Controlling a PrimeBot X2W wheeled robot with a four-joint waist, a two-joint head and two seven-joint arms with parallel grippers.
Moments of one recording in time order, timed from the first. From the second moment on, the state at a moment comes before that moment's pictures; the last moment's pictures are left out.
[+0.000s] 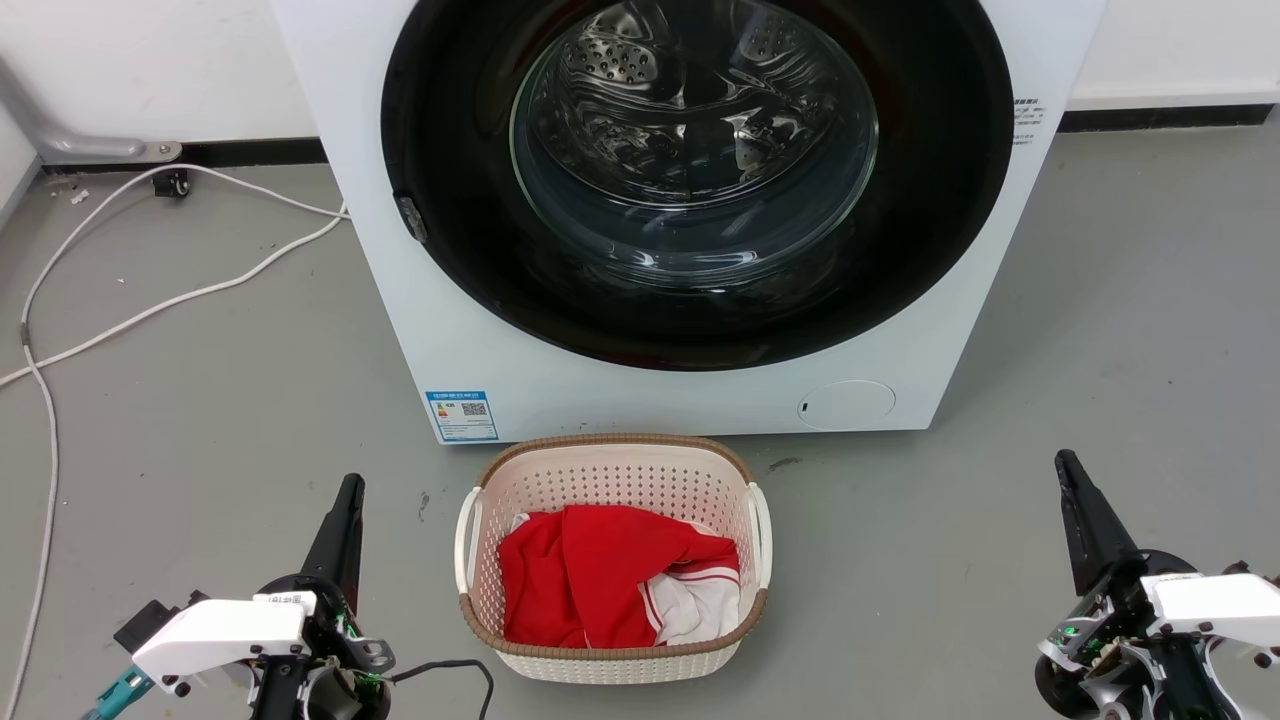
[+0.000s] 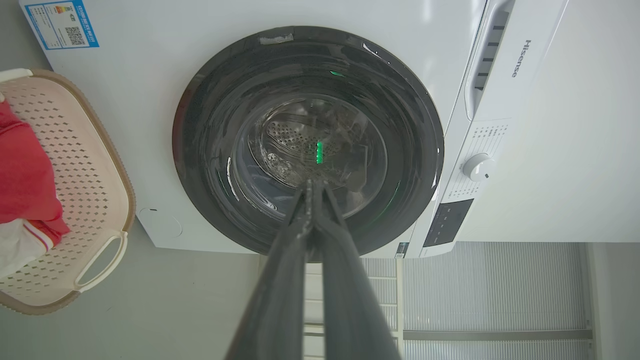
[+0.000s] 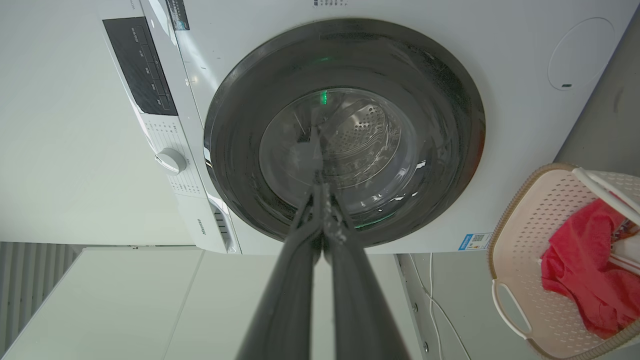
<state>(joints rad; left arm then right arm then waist) -0.11 0.05 0.11 0.25 -1.61 -0.13 0.11 -0.10 -0.05 -0.11 0.25 1.61 0.13 0.11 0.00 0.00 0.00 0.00</state>
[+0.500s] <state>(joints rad) -0.11 0.05 0.11 0.25 -1.61 -0.13 0.11 -0.10 -0.05 -0.11 0.25 1.61 0.13 0.11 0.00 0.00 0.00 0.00</state>
